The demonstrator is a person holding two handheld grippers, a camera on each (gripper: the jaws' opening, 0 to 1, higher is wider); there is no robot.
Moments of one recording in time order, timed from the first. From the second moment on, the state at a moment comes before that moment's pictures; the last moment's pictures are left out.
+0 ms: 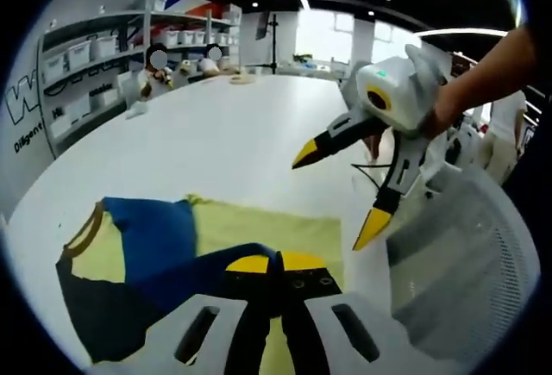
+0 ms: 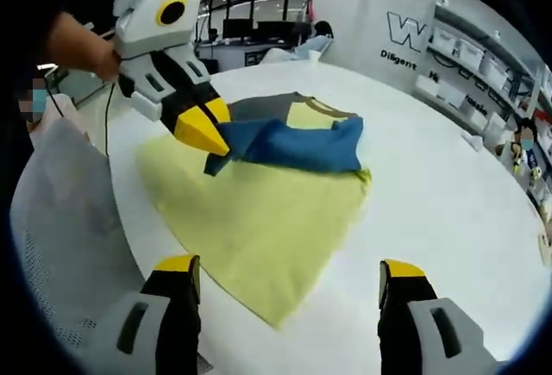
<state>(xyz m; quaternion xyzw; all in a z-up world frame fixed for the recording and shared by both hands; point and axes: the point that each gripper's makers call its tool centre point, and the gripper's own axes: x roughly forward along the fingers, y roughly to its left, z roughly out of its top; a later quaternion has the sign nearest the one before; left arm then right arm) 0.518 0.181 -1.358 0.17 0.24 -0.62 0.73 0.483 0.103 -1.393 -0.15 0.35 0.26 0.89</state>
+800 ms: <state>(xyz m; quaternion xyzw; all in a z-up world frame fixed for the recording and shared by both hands) 0.504 0.136 -1.352 0.18 0.19 -0.66 0.71 0.463 0.074 -1.387 -0.14 0.36 0.22 0.89</state>
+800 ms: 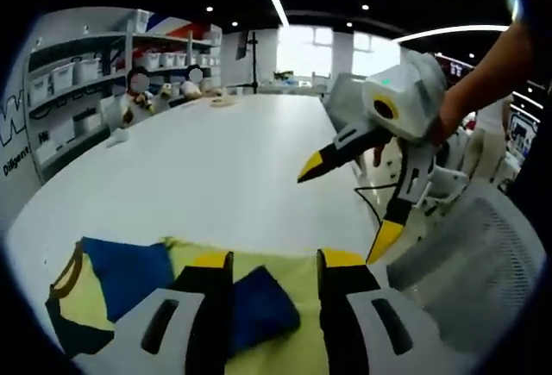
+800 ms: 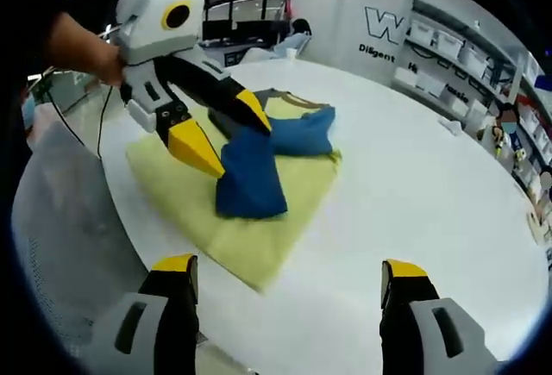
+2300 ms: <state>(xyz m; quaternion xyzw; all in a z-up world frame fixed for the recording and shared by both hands) 0.533 0.273 -1.367 0.18 0.24 -0.56 0.77 0.513 0.161 -1.408 -0.18 0.37 0.31 0.86</state>
